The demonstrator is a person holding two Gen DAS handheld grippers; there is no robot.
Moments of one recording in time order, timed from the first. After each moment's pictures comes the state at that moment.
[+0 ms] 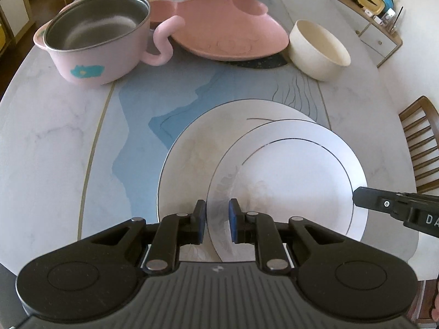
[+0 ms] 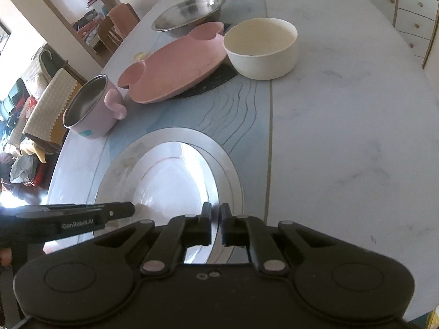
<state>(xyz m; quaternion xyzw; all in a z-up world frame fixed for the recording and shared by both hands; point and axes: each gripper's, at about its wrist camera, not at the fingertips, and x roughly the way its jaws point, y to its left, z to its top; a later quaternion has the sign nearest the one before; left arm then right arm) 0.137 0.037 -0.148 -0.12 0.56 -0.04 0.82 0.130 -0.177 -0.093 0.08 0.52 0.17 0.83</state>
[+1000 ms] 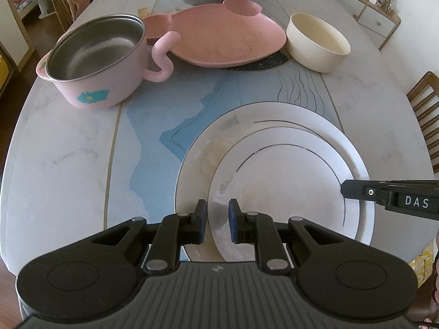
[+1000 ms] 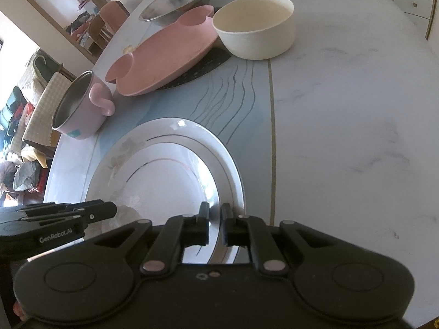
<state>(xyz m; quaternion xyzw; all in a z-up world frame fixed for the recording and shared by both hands) 0.138 0.032 -0.142 -0.05 0.55 -0.04 0.83 0.143 -0.173 -0.120 0.11 0.54 0.16 0.82</state>
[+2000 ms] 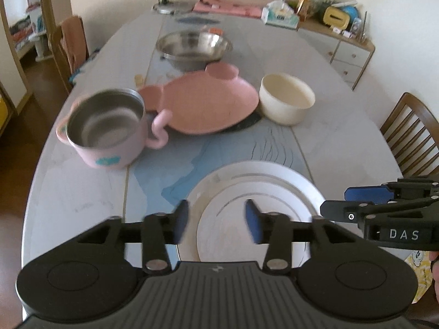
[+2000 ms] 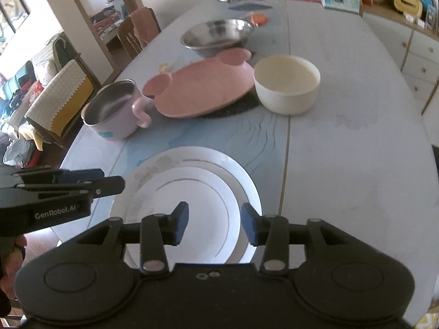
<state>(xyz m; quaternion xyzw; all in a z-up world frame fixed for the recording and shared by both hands) 0.116 0.026 -0.071 -0.03 0.45 -0.06 0.89 0.112 -0.151 -0.048 0.01 0.47 0.19 0.86</state>
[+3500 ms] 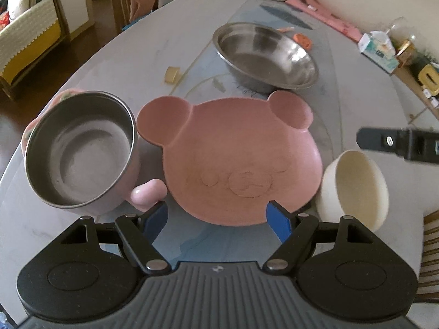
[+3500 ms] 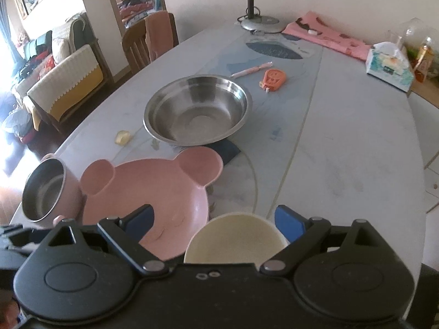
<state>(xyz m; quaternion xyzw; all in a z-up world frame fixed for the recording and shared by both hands) 0.287 0.030 -0.116 -0.17 0.50 0.12 0.84 0.373 -0.151 -0.032 -0.10 0.45 0.27 0.85</state>
